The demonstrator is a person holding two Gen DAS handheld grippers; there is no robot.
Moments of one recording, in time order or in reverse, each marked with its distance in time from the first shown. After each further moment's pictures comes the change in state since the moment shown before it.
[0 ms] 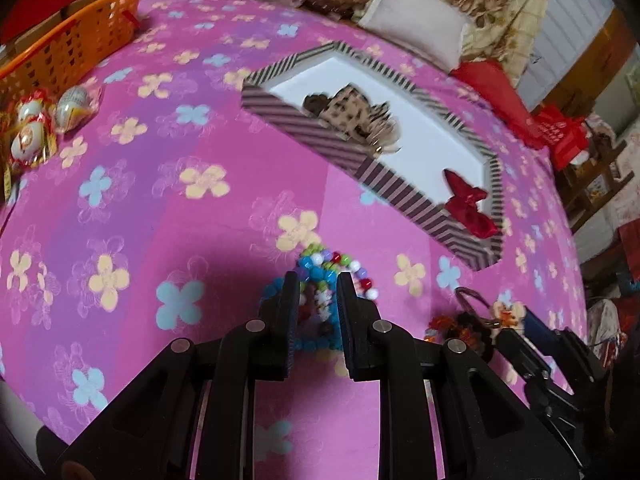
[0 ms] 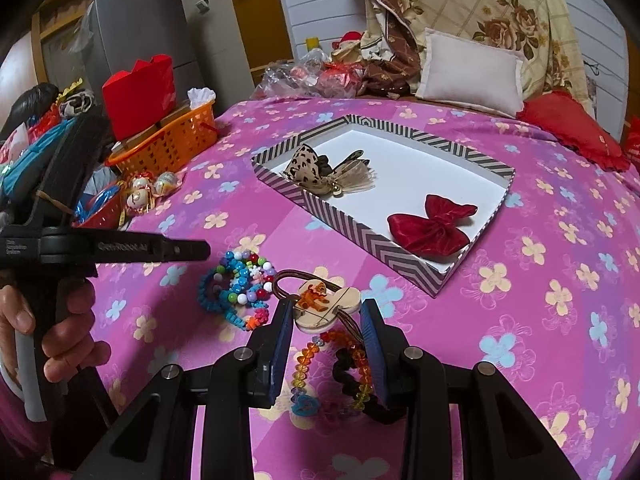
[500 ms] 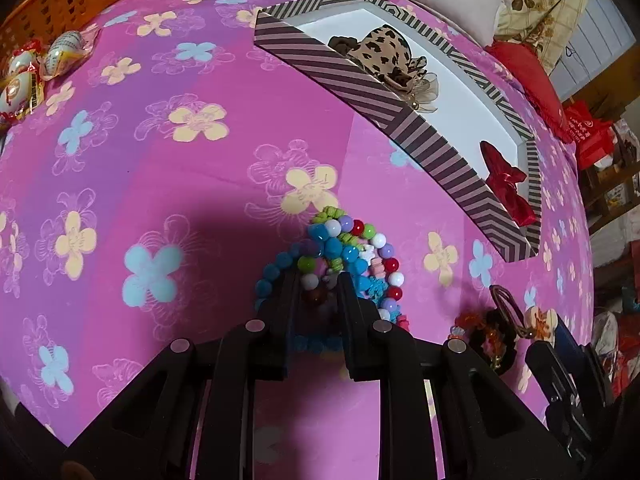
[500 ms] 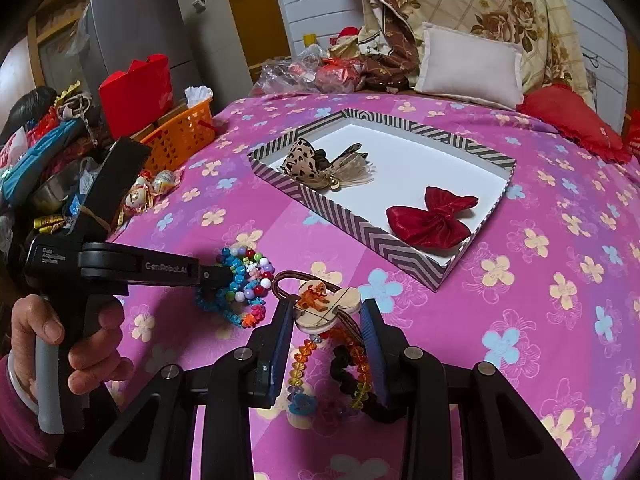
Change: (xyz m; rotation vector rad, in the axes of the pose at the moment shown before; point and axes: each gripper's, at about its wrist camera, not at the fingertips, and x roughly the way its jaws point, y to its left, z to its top) left arm 0.042 0.001 -0.004 -0.076 0.123 0.028; right arm 0.005 -0.006 -0.002 0.020 0.010 0.011
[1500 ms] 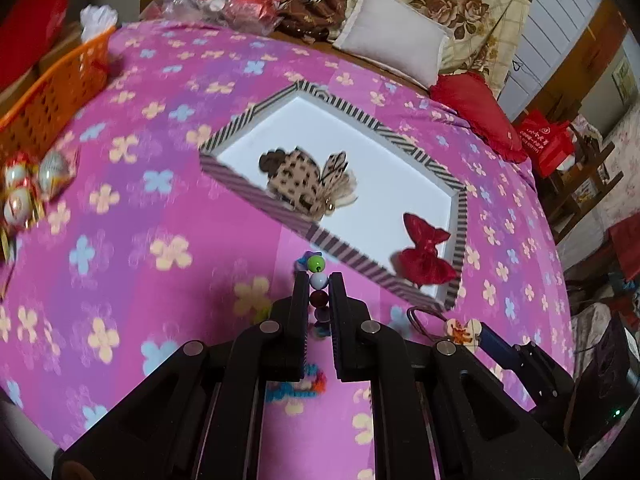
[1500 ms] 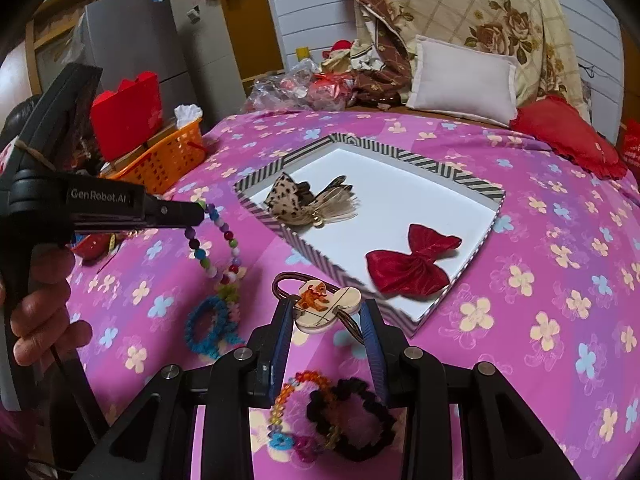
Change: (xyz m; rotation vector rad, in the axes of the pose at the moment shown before) left arm -0.074 -0.047 0.048 0.132 -0.186 -0.068; right arm -0.001 -0.018 0.037 0.006 -0.040 -0.028
